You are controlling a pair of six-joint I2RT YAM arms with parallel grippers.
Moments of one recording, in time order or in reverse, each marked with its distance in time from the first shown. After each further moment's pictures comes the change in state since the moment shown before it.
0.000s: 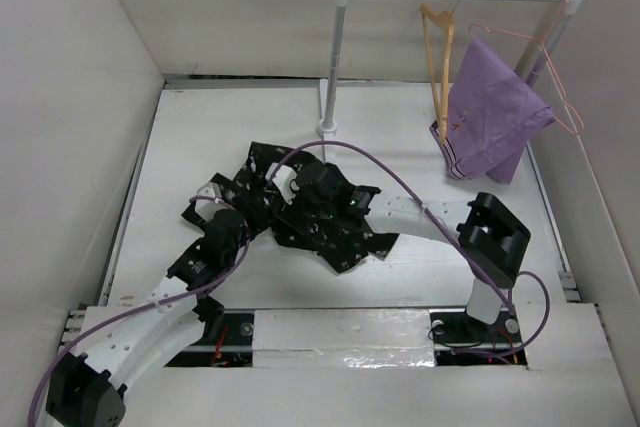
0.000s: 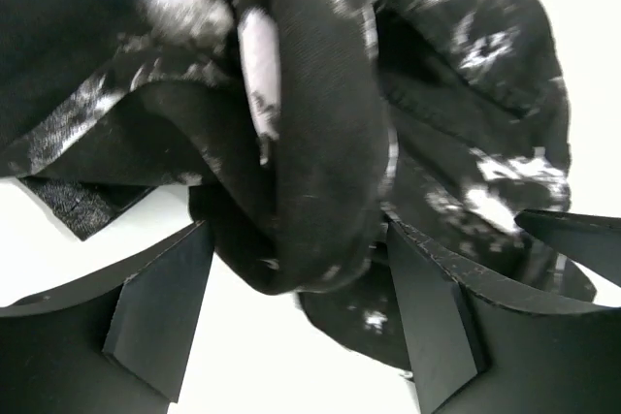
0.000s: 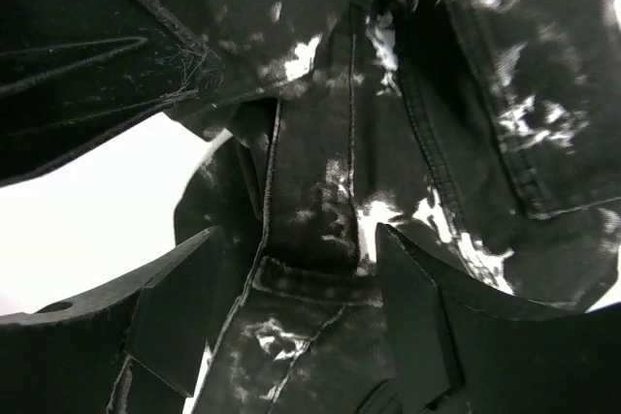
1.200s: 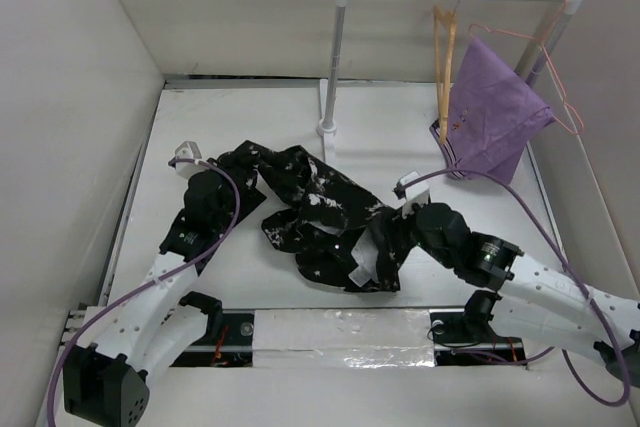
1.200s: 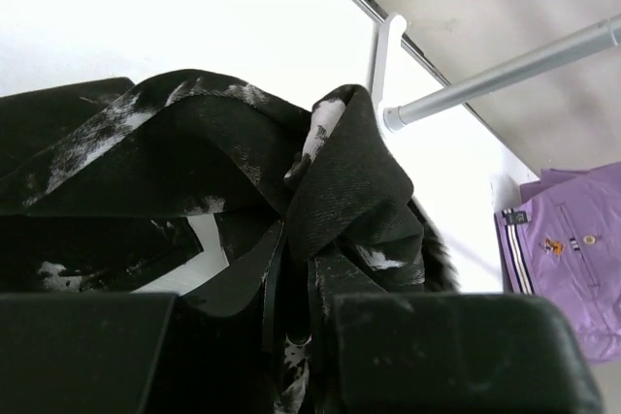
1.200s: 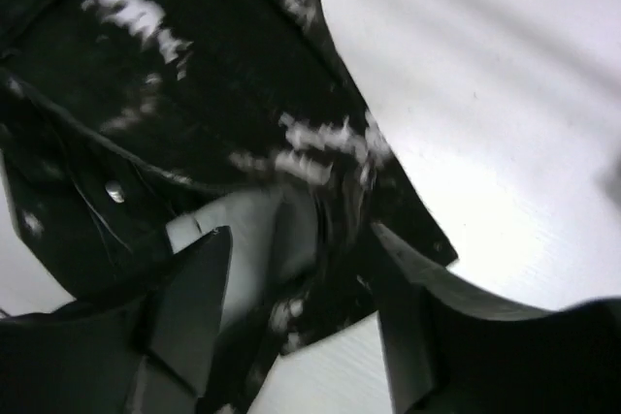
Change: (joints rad) left arm 0.221 0.175 0.226 0.239 0.123 0.077; right arm -0.067 -0.986 -0.613 -0.225 0.383 0.352
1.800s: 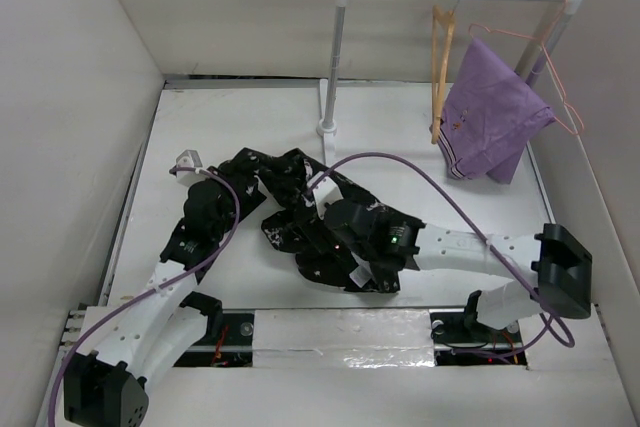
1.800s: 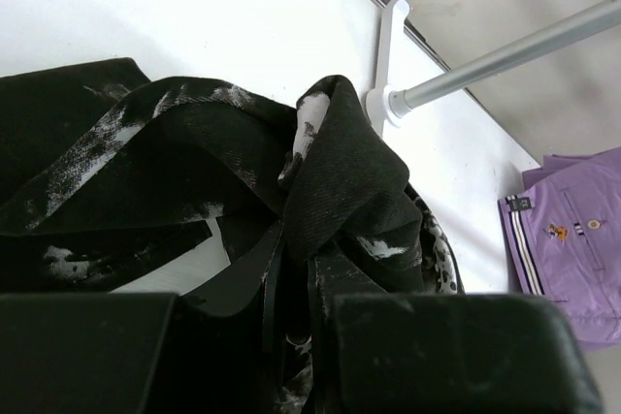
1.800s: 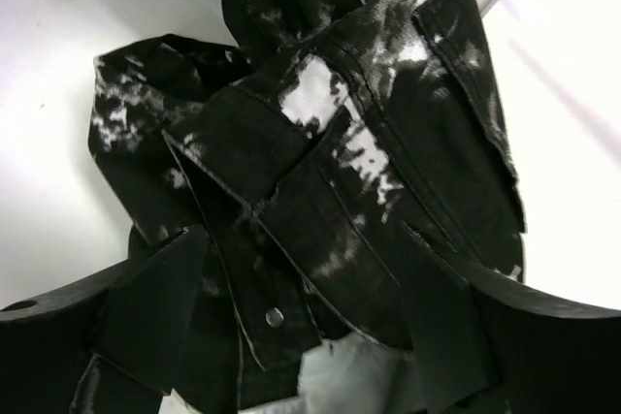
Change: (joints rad) left arm 0.000 -0.054 -0.082 0.033 0.025 0.002; right arm 0.241 0.607 0.339 0.168 0.101 -0.059
